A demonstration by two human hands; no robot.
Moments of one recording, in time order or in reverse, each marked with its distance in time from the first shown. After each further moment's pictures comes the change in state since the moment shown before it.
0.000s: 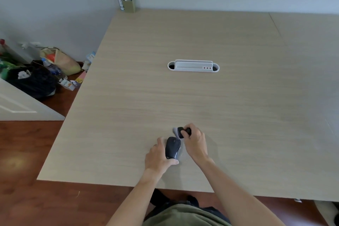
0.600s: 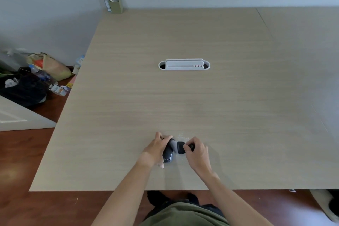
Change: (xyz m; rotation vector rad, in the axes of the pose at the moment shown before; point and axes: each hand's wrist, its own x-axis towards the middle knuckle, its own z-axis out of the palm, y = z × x) left_hand 0.037 0.014 -0.019 0.384 -0.342 0.289; right_hand -0.037 0.032 -0.015 0.033 0.025 0.159
